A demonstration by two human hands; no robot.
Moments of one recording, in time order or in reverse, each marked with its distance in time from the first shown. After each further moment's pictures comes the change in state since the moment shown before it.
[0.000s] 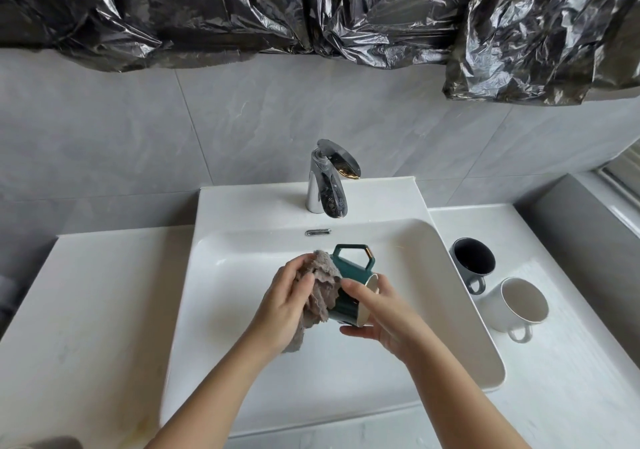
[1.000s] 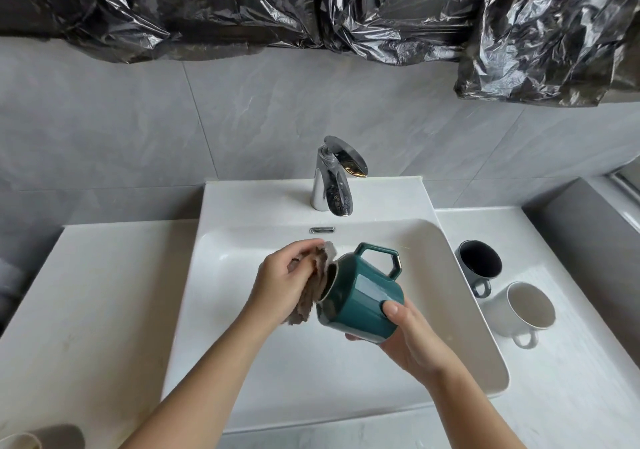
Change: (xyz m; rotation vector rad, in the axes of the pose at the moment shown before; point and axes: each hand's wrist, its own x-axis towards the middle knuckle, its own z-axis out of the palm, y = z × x) left_hand 0.018 0.036 -0.005 0.044 0.129 -0.008; right_hand -0.008 0.020 -0.026 0.188 -0.375 -0.241
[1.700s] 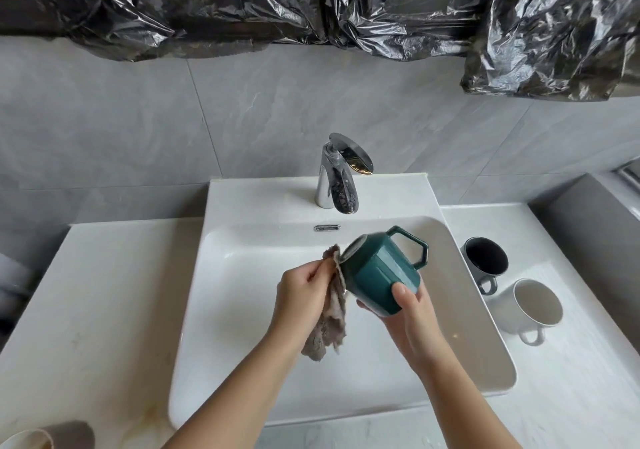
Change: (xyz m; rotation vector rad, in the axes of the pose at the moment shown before) left_hand -0.016 -0.005 0.027 -0.053 0.064 -0.201; right_hand 0.011 0.001 0.009 0.045 0.250 -0.223
